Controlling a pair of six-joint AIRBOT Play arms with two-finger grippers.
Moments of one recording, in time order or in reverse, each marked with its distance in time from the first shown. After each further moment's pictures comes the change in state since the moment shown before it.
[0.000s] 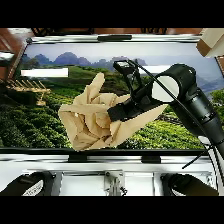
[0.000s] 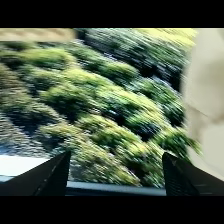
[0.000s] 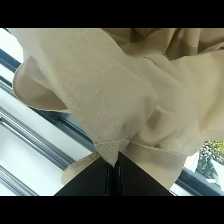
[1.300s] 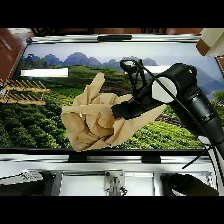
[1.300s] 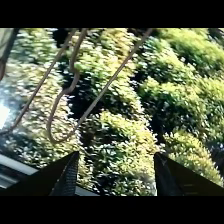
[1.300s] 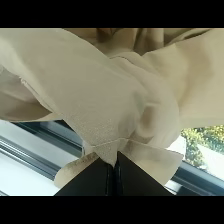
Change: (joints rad) left arm 0.990 -0.449 0.085 -0.435 0.231 0.580; right arm 0.000 0.000 0.000 -0.102 0.032 0.105
